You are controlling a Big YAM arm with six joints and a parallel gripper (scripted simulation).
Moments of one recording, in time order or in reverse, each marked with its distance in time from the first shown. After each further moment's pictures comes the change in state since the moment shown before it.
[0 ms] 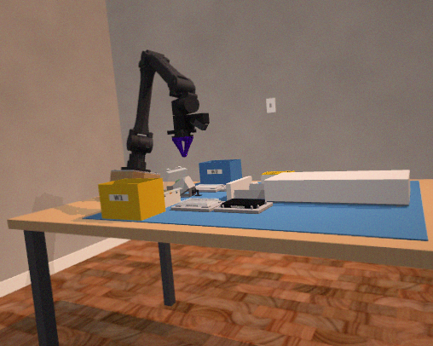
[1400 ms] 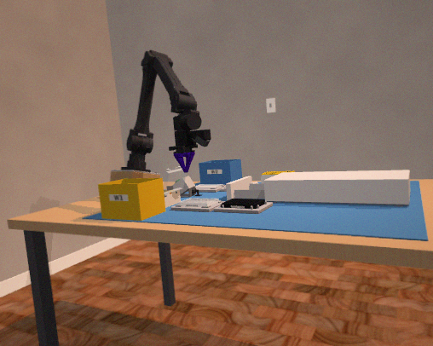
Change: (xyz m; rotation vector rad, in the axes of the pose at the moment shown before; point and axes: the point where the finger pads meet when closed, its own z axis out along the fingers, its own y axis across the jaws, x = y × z) arm -0.001 -0.001 0.057 0.000 0.000 -0.002
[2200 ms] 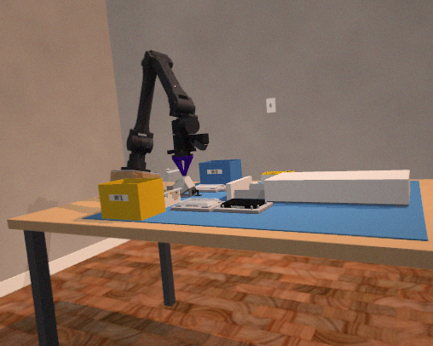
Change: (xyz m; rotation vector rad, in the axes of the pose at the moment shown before) arm 0.009 0.001 0.013 -0.004 0.006 0.003
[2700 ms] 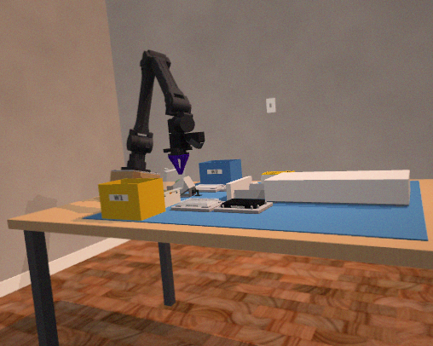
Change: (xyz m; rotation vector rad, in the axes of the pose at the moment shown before) arm 0.016 0.000 -0.006 0.004 -0.010 -0.001
